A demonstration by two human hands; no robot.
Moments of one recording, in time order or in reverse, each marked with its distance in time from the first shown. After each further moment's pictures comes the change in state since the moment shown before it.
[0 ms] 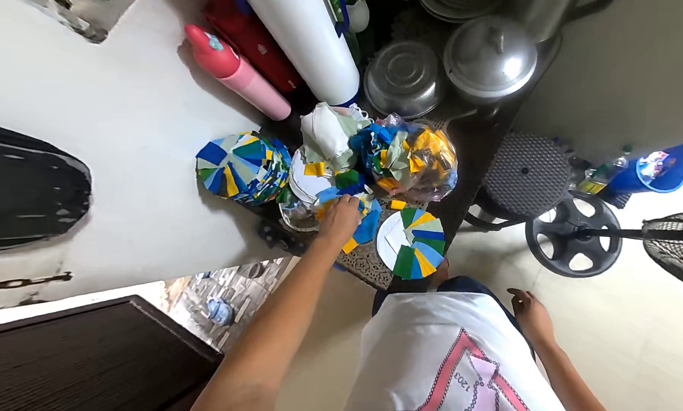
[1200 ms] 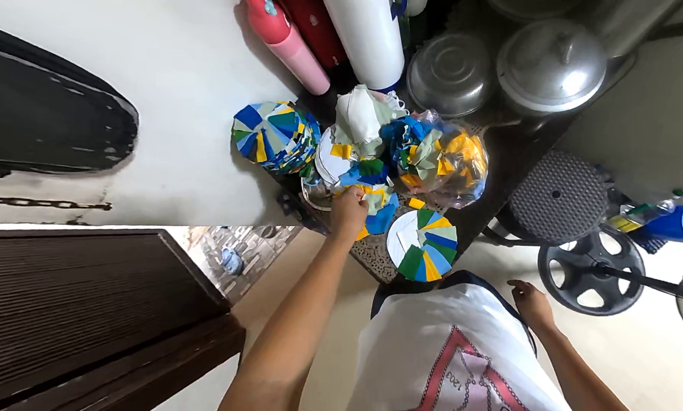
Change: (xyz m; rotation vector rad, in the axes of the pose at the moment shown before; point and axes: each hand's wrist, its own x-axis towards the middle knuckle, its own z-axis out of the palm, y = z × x) left_hand -0.015 0.002 0.003 -0.481 0.139 -0.471; right_hand 0.080 -0.029 -0.036 -0.184 -0.174 -0.133
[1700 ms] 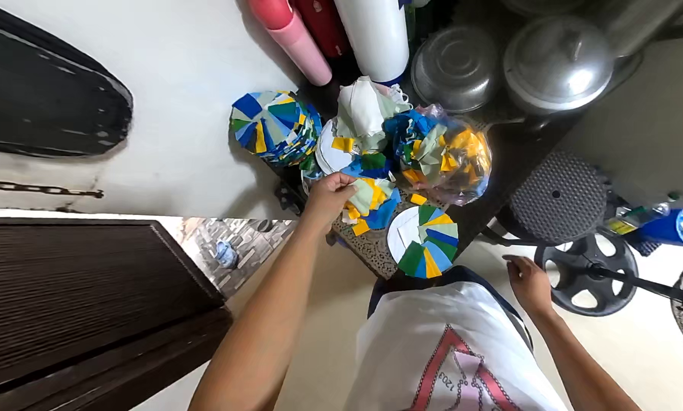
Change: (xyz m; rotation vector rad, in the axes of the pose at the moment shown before) left_hand -0.021 -0.014 -0.052 -0.537 -0.045 0.095; right_hand -0.013 -0.058 -0.033 0.090 0.320 -0.372
